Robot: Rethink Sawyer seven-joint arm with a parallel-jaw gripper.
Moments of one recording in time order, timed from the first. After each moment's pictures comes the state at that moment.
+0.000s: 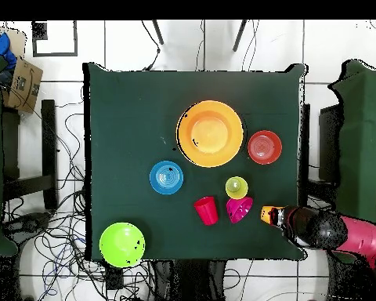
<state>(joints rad) -1.22 -0.66 0.53 1.85 -0.71 0.71 1.64</state>
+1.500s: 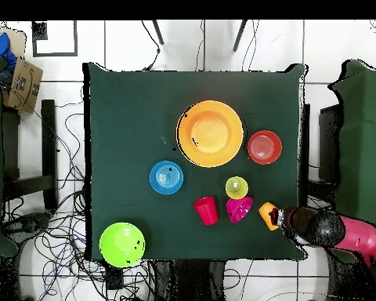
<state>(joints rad) -1.23 -0.57 0.51 1.80 -0.75 0.71 1.64</state>
